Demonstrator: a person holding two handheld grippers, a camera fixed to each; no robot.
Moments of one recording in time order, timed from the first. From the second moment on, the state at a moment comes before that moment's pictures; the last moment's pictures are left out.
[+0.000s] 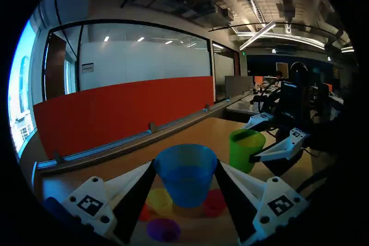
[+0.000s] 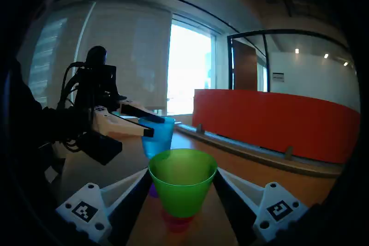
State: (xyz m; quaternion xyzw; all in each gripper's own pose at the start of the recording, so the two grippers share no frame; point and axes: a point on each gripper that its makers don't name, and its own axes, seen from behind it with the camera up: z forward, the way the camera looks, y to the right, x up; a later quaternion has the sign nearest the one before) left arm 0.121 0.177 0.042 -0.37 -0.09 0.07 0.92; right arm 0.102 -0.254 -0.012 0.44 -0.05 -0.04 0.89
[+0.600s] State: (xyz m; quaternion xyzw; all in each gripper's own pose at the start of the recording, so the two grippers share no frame) left arm 0.124 0.174 0.042 -0.37 -0.07 0.07 0.92; right arm 0.101 -0.257 -0.011 0.45 -0.06 -0.03 0.89
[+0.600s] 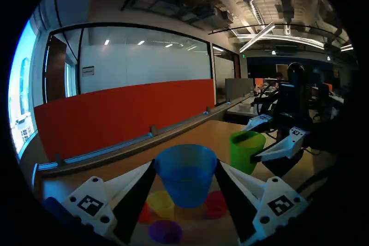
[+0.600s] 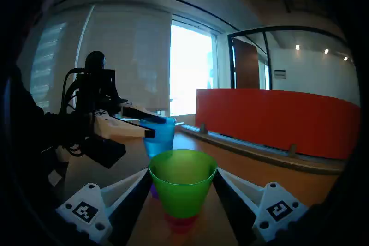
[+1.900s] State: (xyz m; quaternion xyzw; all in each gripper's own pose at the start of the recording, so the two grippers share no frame) left arm 0.162 0.188 0.040 -0.36 0.02 0.22 0.91; right arm 0.074 -0.274 -0.023 0.49 -0.08 -0.03 0.87
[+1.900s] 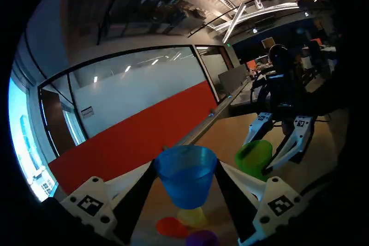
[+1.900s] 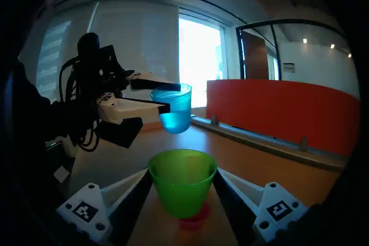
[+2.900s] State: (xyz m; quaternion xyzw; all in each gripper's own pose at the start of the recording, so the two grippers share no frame) left arm 0.179 0.204 0.033 -0.36 0.07 0.31 0.88; right arm 0.049 -0.290 -0.042 0.51 -0.10 -0.03 0.85
